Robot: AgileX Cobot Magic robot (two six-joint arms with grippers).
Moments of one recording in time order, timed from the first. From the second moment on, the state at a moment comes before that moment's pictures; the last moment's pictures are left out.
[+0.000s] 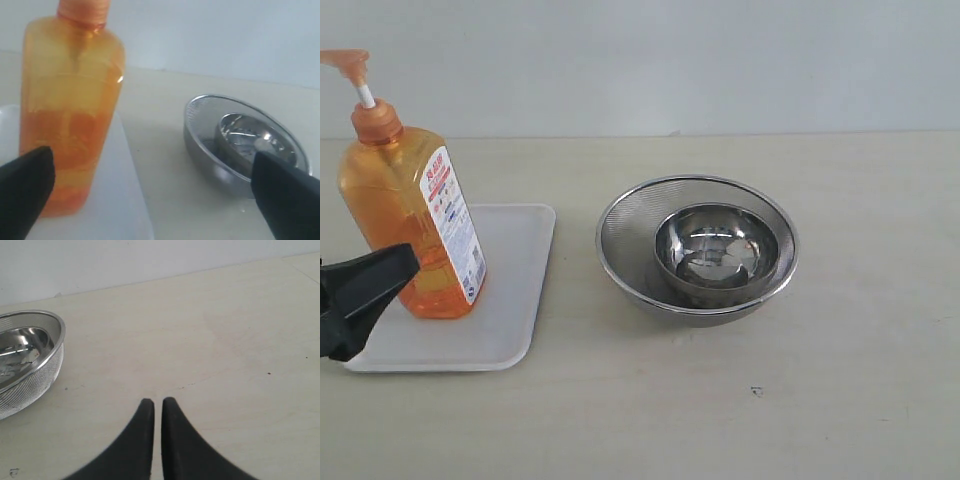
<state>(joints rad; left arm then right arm) -0.29 0.83 -0.12 0.28 -0.41 -0.53 -0.02 0.00 0.00 0.03 0.37 0.13</state>
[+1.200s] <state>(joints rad) -0.29 0.68 -0.33 1.04 0.03 -1.30 -0.02 0.00 0.00 0.03 0.38 0.13</state>
